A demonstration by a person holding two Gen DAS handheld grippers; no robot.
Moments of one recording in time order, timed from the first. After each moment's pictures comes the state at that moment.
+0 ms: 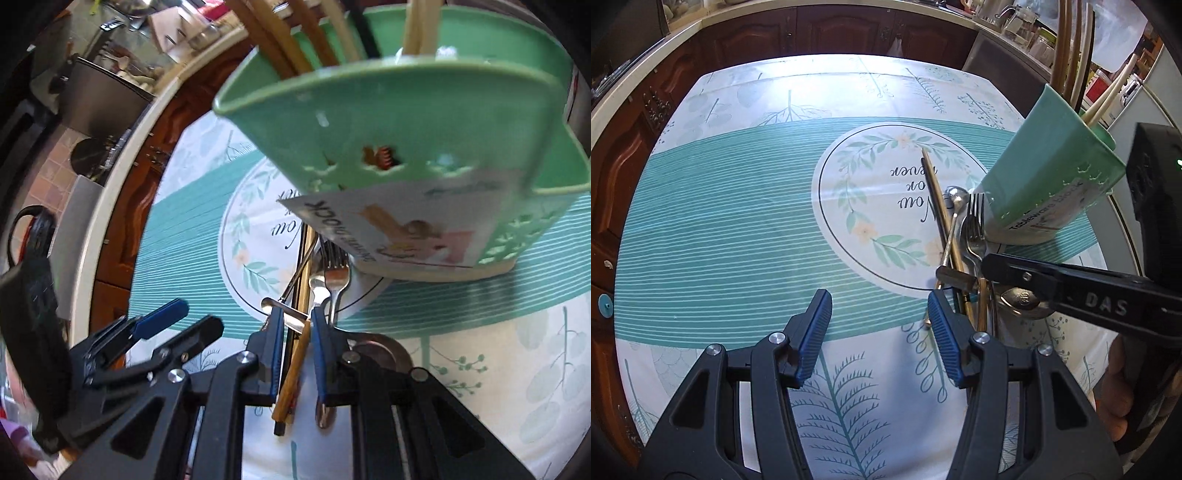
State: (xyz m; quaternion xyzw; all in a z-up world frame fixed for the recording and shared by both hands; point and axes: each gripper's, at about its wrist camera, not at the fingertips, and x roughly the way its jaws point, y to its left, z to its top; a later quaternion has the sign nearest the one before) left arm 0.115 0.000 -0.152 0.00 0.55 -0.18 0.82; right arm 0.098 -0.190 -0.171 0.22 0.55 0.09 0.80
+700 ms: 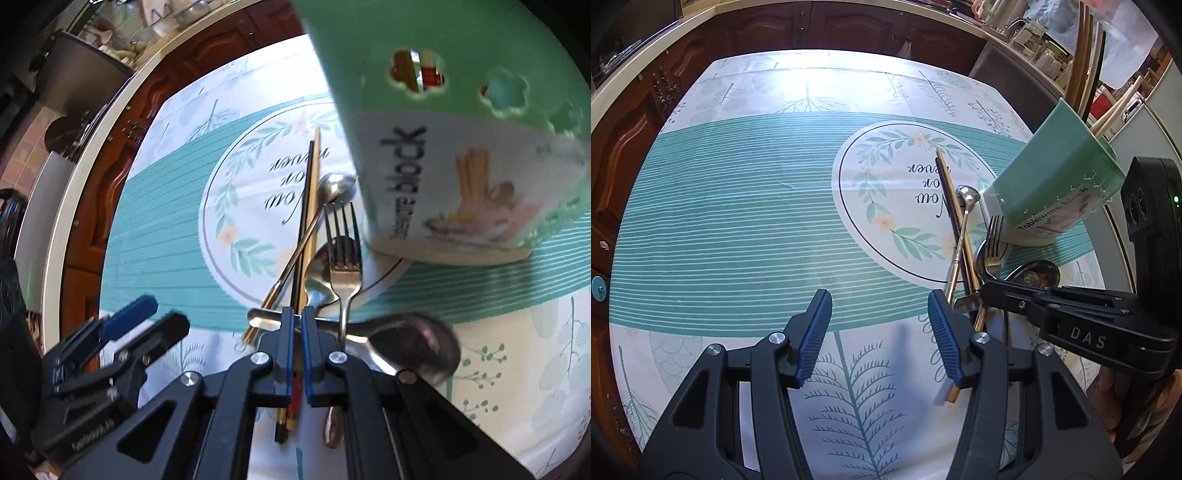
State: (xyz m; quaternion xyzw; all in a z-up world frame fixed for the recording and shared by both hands) left arm 0.112 0.023 -0.154 -0.03 0.55 -0.18 0.81; right arm 0.101 -0.165 -0.187 0.18 0.59 0.07 0.78
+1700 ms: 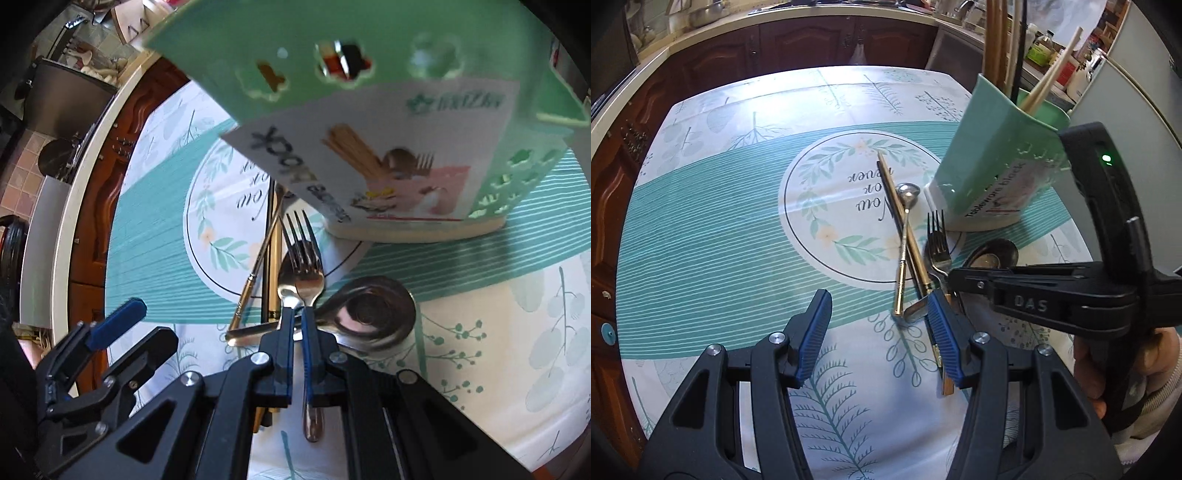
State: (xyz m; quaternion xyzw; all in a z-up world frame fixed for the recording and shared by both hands) left arm 0.095 -0.020 -0.128 0.04 0.53 -0.24 0.81; right arm 0.092 -0.192 -0.190 0.22 0.60 0.05 0.77
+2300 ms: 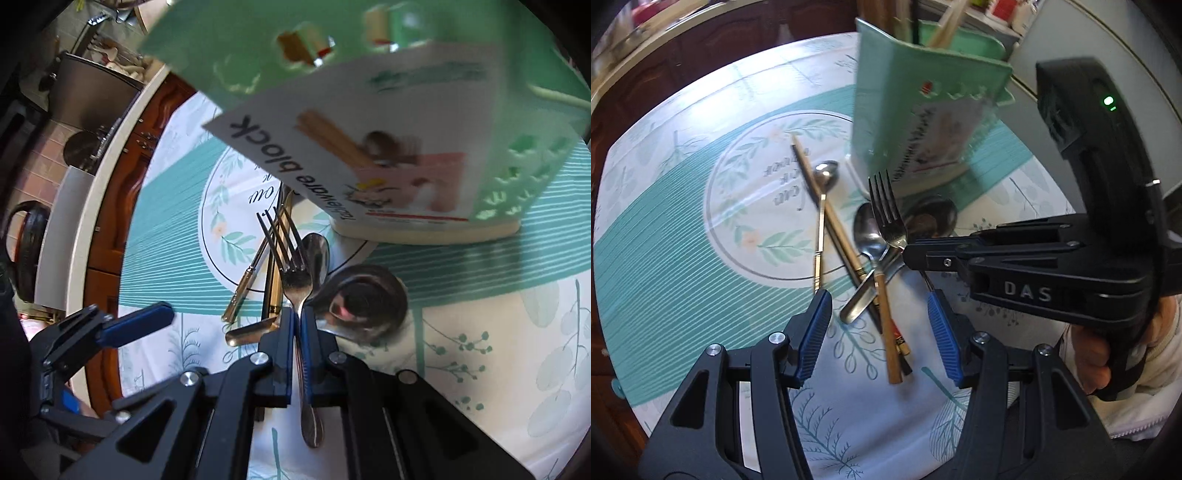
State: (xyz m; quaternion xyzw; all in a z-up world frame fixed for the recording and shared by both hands) left arm 0.083 -0.082 -0.135 0.13 0.57 -0.33 0.74; right arm 0.082 -0.207 -0.196 0.24 0.57 0.10 0.78
